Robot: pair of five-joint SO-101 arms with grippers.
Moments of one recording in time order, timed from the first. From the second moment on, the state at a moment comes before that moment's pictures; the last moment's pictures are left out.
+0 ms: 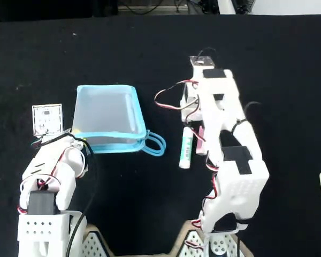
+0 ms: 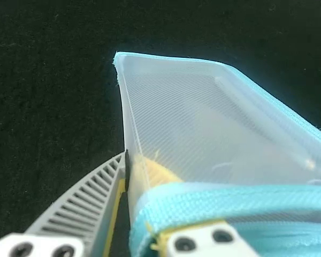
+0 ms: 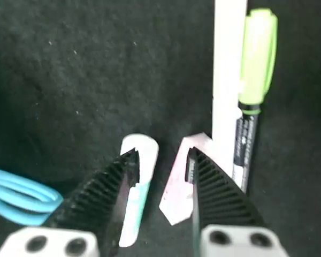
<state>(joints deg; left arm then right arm) -5.1 -84.3 73.1 52.7 3.0 -3.4 21.4 0.0 78.8 -2.0</state>
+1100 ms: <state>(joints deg) -5.1 -84.3 73.1 52.7 3.0 -5.1 21.4 1.5 80.3 0.5</state>
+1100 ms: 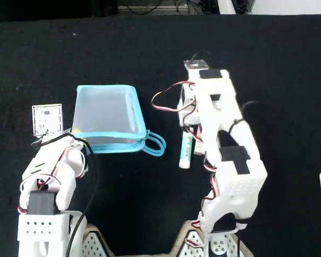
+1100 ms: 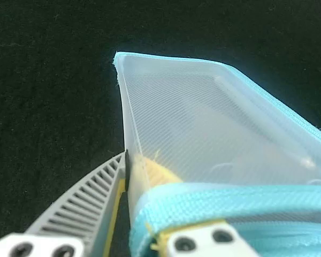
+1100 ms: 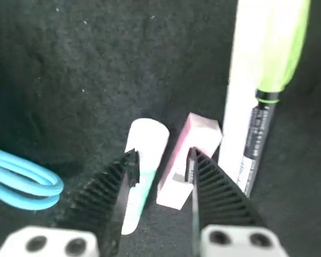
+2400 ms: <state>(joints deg) -5.1 -84.3 73.1 52.7 3.0 -8.4 20.1 3.9 77.0 0.5</state>
